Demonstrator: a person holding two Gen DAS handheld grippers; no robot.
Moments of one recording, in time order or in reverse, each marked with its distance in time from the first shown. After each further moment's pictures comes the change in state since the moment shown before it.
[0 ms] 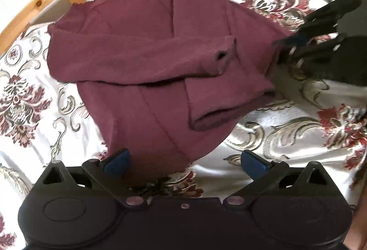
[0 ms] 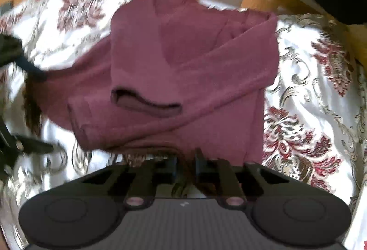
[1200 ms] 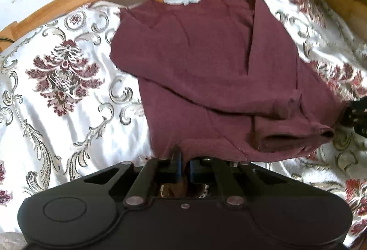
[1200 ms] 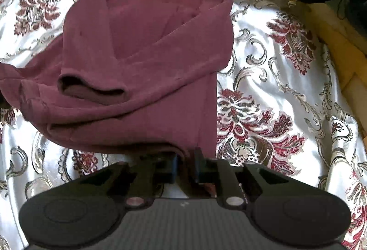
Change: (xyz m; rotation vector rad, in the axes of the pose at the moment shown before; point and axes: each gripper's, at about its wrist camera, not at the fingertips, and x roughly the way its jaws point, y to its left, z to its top) left arm -0.016 0.059 -0.007 -0.359 -0.157 0.111; right arm -0.001 -0.022 -0.006 0.050 0.060 -0.198
